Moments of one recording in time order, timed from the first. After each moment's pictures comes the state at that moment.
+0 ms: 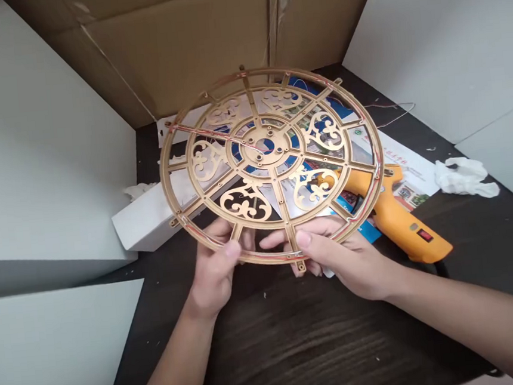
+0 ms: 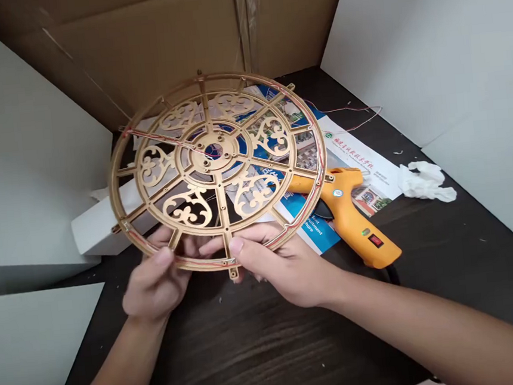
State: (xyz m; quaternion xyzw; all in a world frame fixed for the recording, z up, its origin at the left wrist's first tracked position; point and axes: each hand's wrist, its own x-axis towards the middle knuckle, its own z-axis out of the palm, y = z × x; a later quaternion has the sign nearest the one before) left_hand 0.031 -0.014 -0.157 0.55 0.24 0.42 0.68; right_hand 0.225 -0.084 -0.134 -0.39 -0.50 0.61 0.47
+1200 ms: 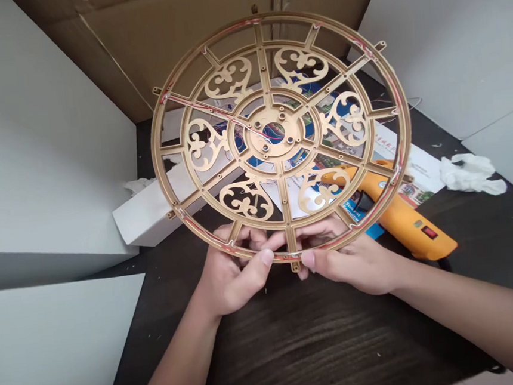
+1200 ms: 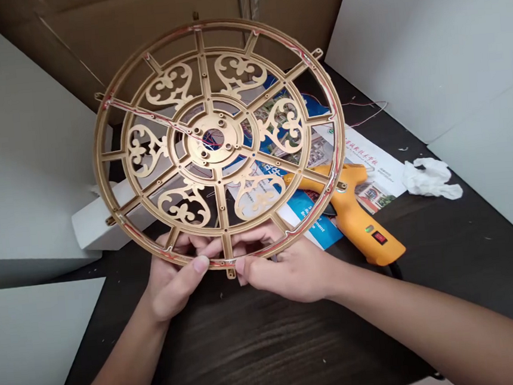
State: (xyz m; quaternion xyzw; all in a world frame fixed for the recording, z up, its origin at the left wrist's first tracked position) left_hand 0.031 -0.016 -0.159 0.70 0.21 0.39 0.56; right_hand 0.229 -0.079 -0.136 -0.37 -0.53 0.65 0.40
